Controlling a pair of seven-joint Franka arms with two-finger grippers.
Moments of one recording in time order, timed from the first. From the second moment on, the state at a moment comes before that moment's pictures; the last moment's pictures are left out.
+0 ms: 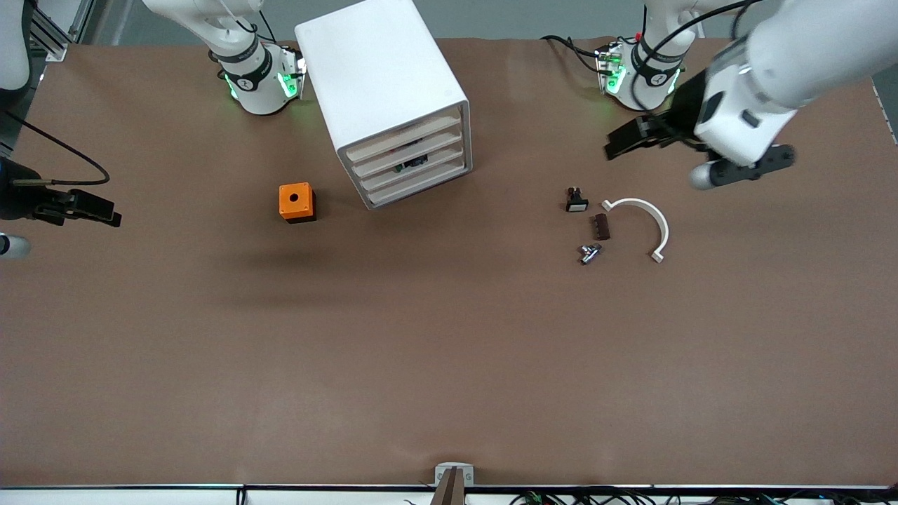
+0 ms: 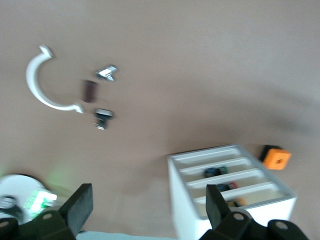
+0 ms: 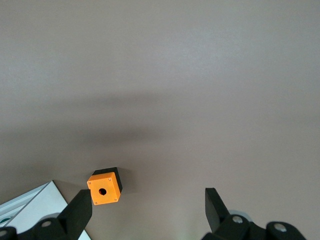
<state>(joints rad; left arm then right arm) -0.19 0.11 -0.11 -1.35 -0.30 1.35 -0.61 0.01 0.14 -0.10 -1.51 0.04 1.54 -0.03</state>
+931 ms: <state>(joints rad) 0.06 0.07 -0.11 -1.42 -0.14 1.42 -0.21 0.01 0.14 -0.10 -1.49 0.04 1.54 -0.03</state>
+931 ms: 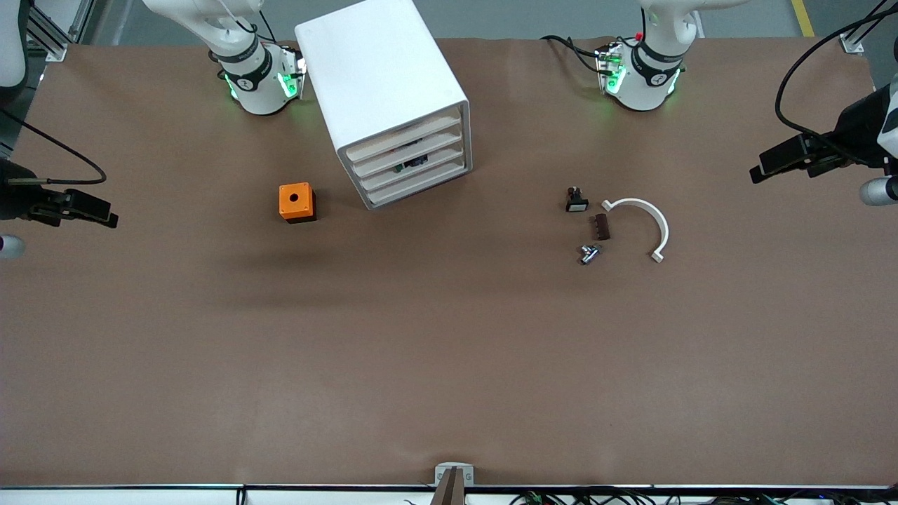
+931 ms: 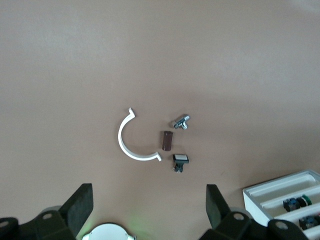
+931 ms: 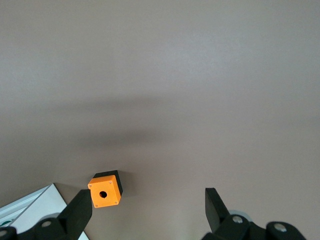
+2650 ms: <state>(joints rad) 0.05 0.04 -0.10 -1.50 -0.09 1.56 -0.15 0.01 0.05 -0.09 -1.54 0.04 1.51 -0.05</state>
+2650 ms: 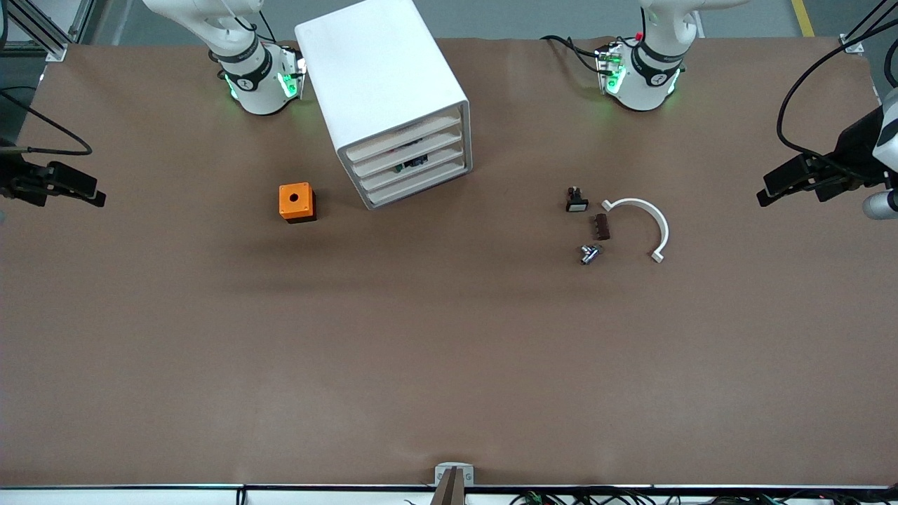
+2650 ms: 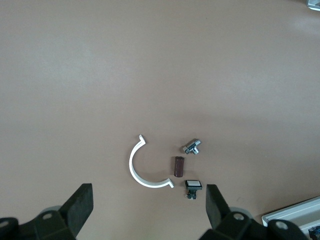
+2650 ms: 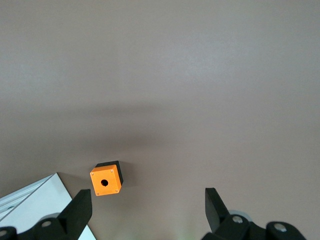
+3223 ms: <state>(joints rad) 0.05 0.01 -0.10 -1.50 -0.03 1.53 -0.15 0.01 -0.04 -0.11 -1.61 0.03 1.51 -0.06</state>
